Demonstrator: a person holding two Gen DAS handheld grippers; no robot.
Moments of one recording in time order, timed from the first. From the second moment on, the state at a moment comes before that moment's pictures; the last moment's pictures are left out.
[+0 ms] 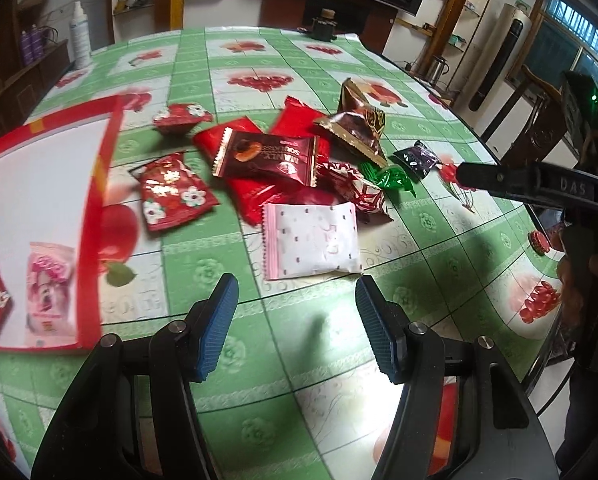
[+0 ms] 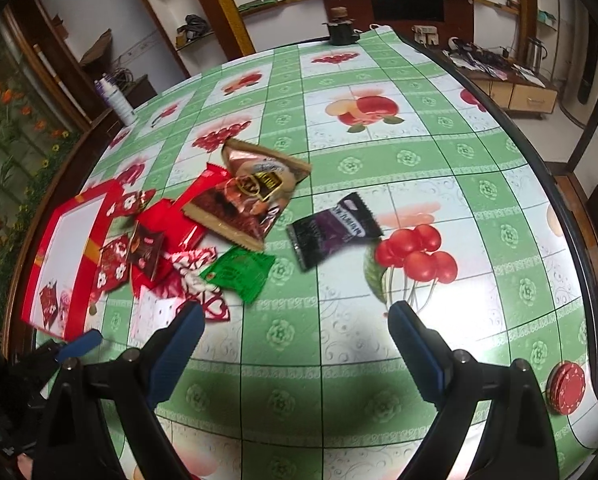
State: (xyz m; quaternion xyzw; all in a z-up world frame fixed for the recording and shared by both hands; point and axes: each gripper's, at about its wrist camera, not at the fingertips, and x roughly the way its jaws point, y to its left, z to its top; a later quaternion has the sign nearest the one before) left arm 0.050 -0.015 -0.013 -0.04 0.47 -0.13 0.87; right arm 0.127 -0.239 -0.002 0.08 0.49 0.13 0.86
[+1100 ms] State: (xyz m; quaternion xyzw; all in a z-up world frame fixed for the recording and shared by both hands) left arm 0.100 -0.042 -0.030 -0.02 0.50 -0.14 0.86; right arm 0.208 -0.242 -0.035 0.11 0.54 0.08 0.83
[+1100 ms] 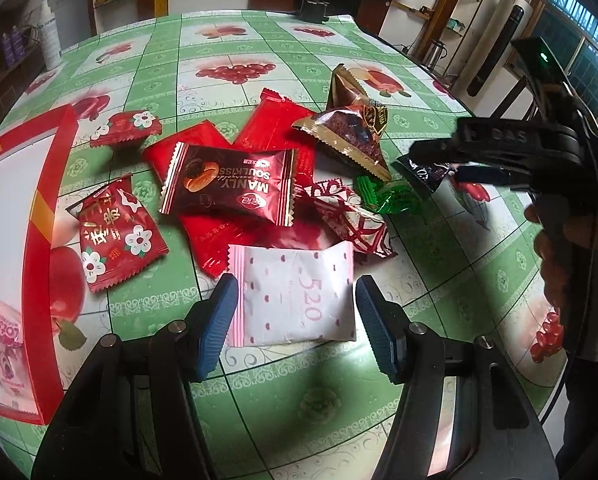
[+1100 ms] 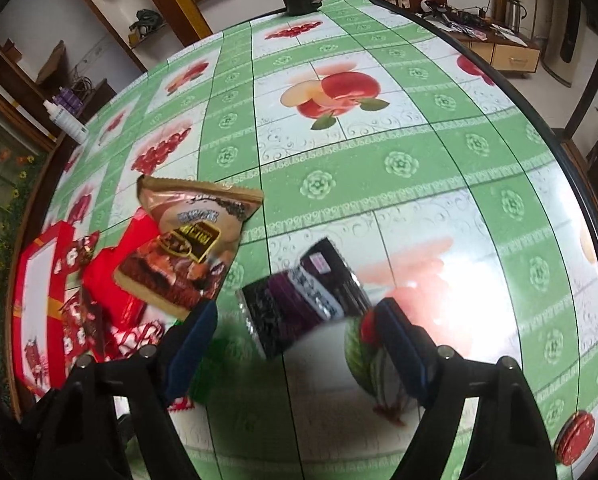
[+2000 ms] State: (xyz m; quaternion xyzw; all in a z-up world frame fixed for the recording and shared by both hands) left arm 0.094 -0.055 -0.034 0.03 0.49 -0.14 0.86; right arm 0.179 -0.231 -0.036 -0.01 0.50 0.08 0.86
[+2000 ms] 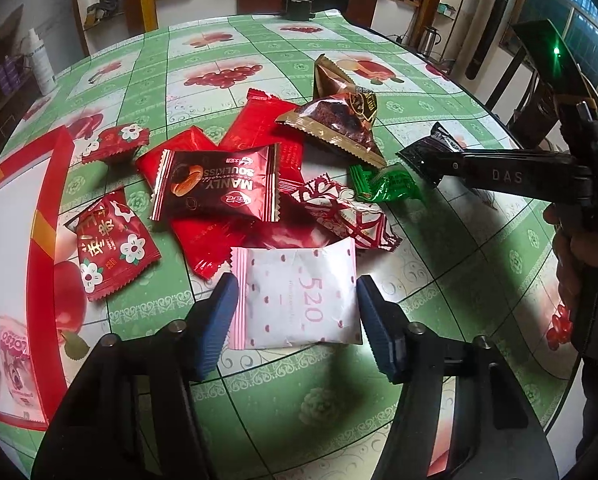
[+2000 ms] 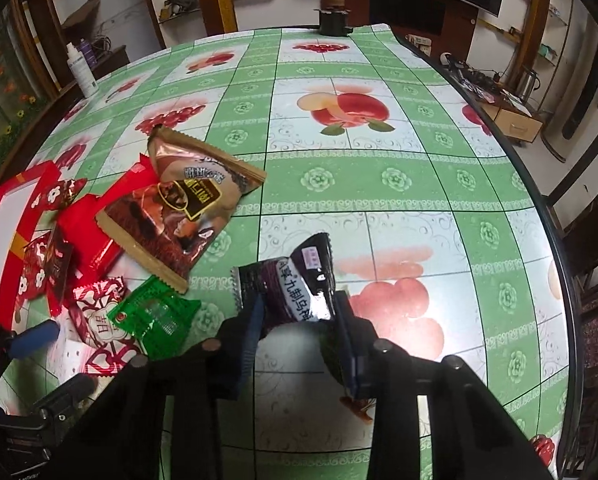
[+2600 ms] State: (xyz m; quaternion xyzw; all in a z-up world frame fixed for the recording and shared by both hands) left arm 0.073 -0.053 -0.022 0.01 0.47 -0.18 0.86; right arm 0.163 -0.234 -0.033 0.01 0.49 0.10 0.87
